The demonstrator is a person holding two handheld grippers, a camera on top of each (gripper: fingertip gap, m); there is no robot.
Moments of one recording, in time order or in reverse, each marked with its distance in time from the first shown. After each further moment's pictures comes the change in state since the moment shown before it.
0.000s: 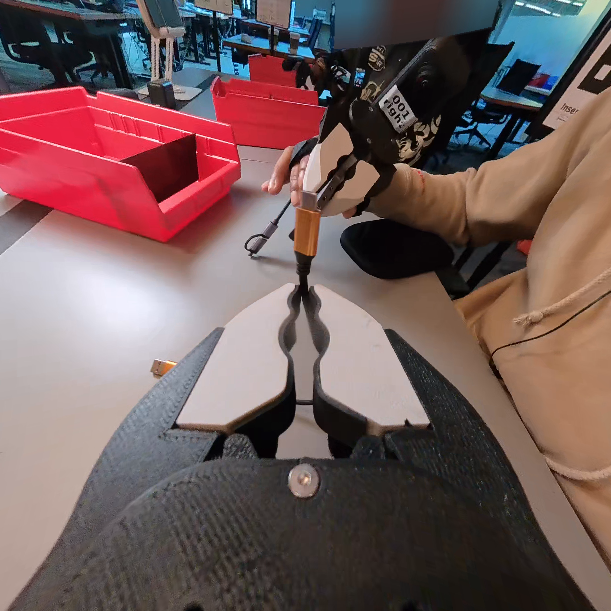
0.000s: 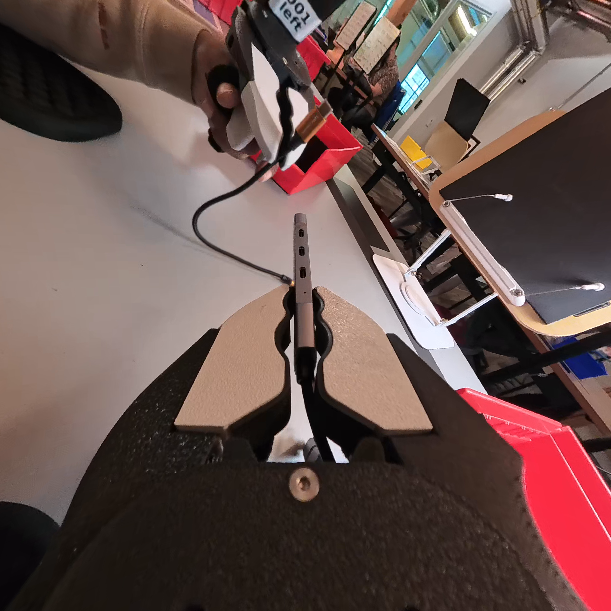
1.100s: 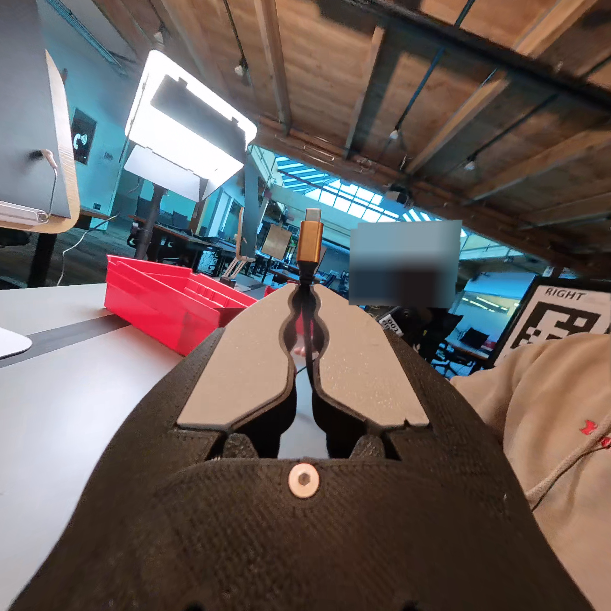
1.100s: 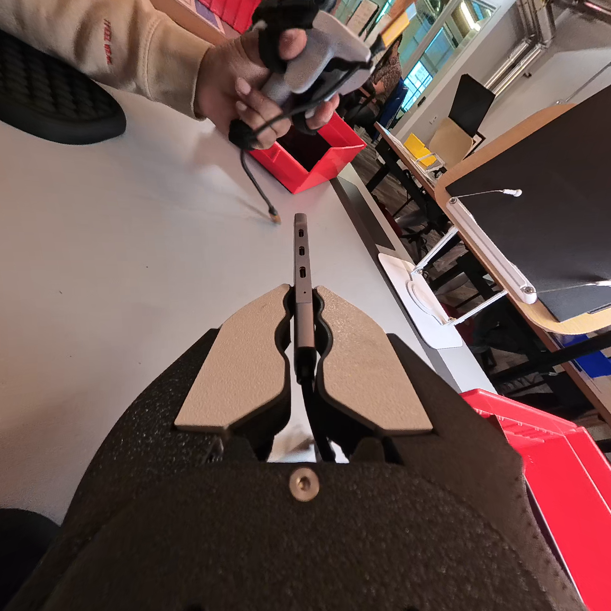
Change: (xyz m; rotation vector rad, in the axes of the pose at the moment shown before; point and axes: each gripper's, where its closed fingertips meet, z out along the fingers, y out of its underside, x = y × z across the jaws) left arm -0.042 -0.070 -0.079 0.712 -0.093 -0.231; right arm -0.005 0.002 0.004 0.000 -0.008 0.018
